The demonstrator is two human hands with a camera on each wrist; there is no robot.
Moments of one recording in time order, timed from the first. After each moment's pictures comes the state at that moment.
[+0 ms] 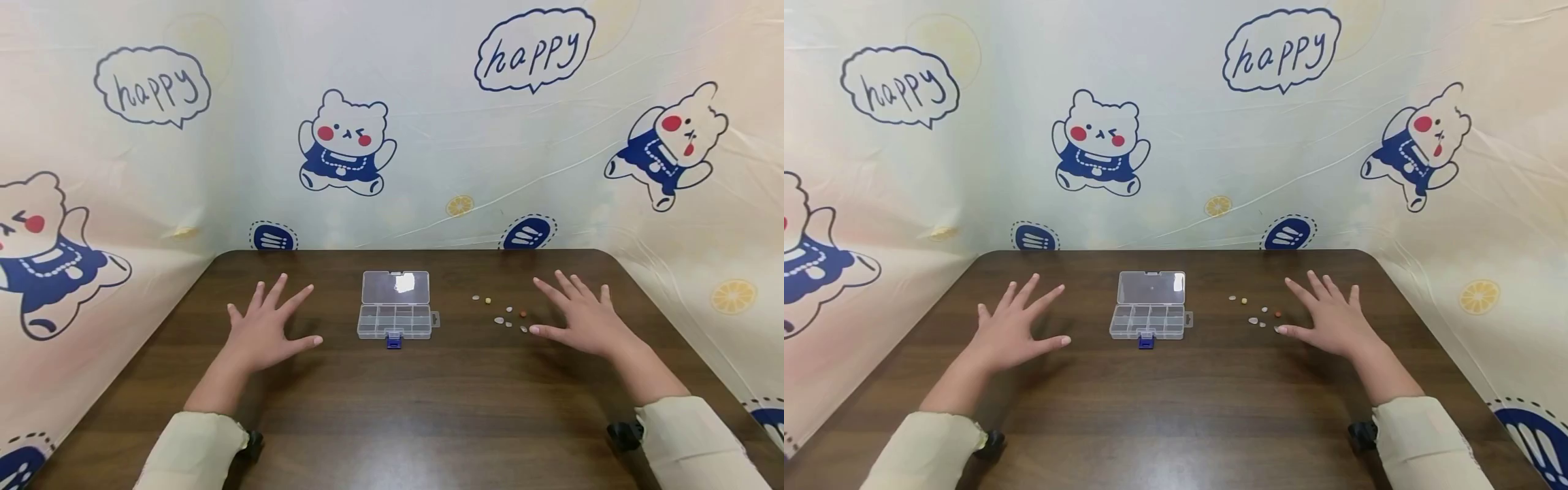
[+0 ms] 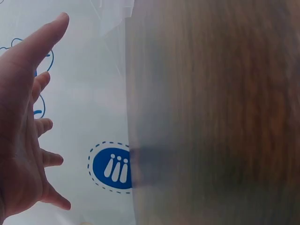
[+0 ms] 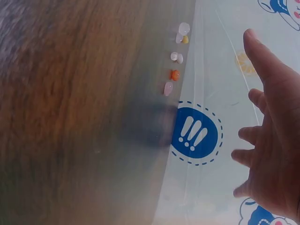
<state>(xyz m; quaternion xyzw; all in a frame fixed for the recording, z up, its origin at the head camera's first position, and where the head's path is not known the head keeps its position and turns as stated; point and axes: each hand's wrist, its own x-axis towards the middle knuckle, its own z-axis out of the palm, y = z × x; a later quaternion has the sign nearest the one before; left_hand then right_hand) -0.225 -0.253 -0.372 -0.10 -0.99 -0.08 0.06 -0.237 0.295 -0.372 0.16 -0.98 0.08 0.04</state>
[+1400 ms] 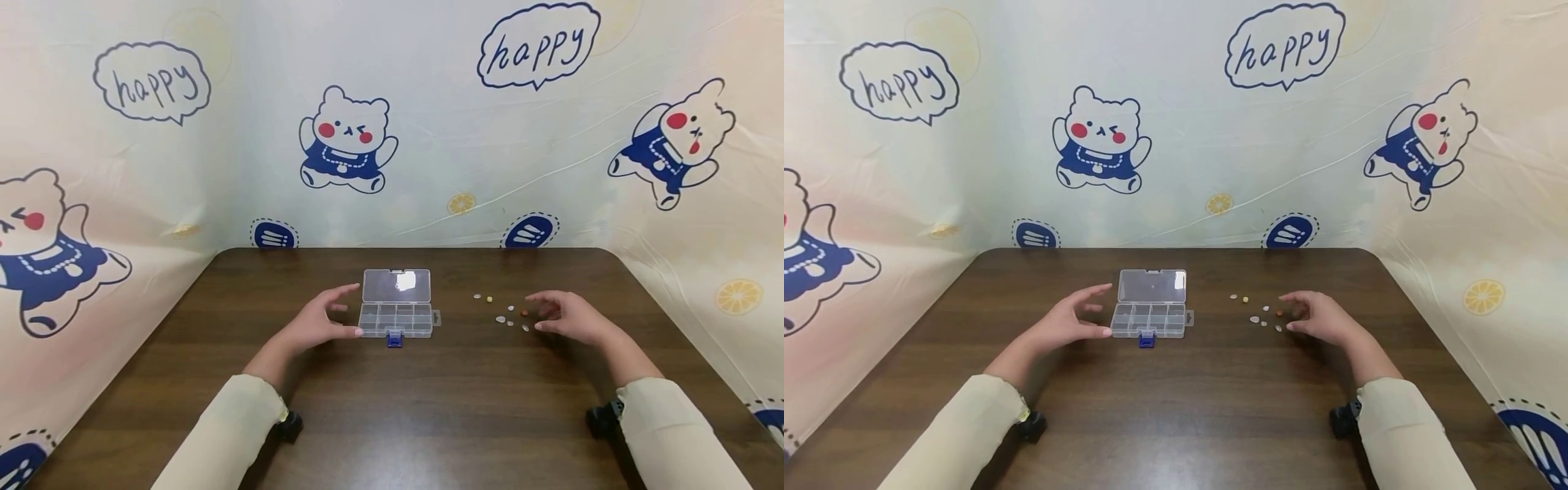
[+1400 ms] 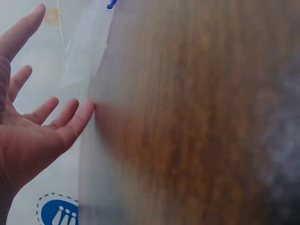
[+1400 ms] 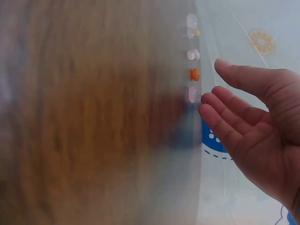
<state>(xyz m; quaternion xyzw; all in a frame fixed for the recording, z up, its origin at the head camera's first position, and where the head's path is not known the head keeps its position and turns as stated) -0.263 -0.195 -0.398 -0.12 -0.88 -0.46 -0.08 -0.268 0.298 -0.394 0.19 -0.92 0.32 -0.05</state>
